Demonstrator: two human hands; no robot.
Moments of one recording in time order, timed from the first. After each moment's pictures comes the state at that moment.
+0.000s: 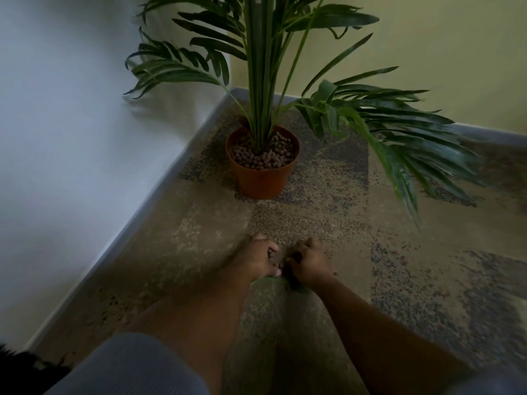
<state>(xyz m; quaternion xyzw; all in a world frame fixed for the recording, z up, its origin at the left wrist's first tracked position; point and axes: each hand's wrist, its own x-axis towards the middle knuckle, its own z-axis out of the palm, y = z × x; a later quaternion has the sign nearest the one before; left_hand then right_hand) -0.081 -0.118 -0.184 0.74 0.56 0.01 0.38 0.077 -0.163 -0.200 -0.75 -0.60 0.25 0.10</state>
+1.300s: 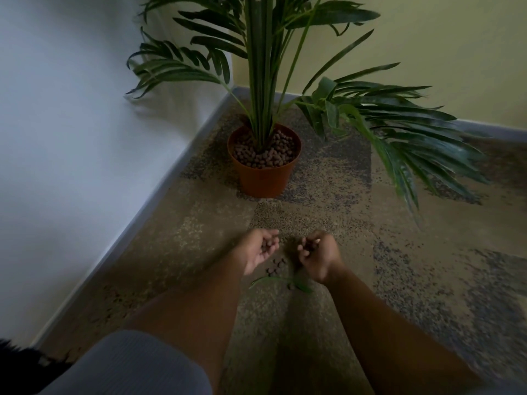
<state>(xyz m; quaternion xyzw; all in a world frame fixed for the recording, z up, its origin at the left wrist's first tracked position) -0.080 -0.106 -0.164 0.22 0.55 0.26 0.76 0.084 -0.146 -0.177 -0.52 0.00 0.69 0.51</state>
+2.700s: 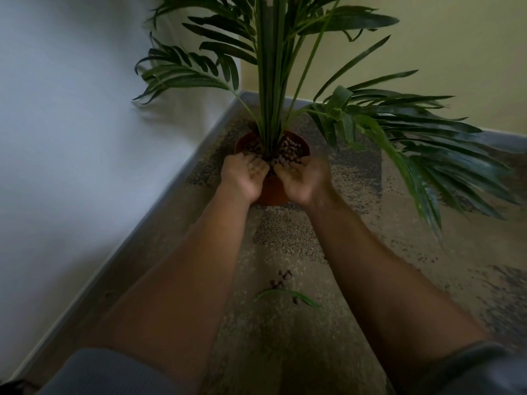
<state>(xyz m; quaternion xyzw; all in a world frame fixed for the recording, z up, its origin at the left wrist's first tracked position) -0.078 0.003 -0.044 0.05 0.36 0.55 0.76 0.036 -0.033 -0.031 -0.34 -0.02 0.68 0.65</state>
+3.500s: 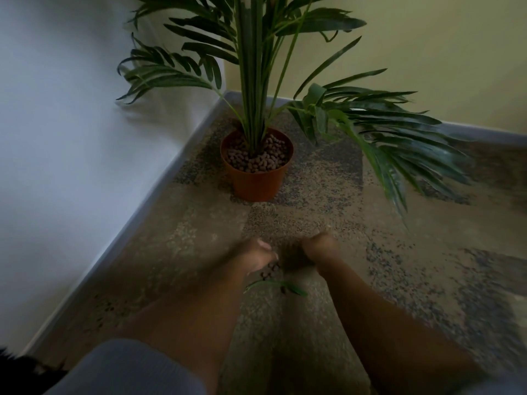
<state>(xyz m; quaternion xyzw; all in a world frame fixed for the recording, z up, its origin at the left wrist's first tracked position) -0.071 -0.108 -0.172 0.57 0.65 0.01 0.50 0.093 -0.140 -0.150 -0.84 -0.30 0.40 0.22</state>
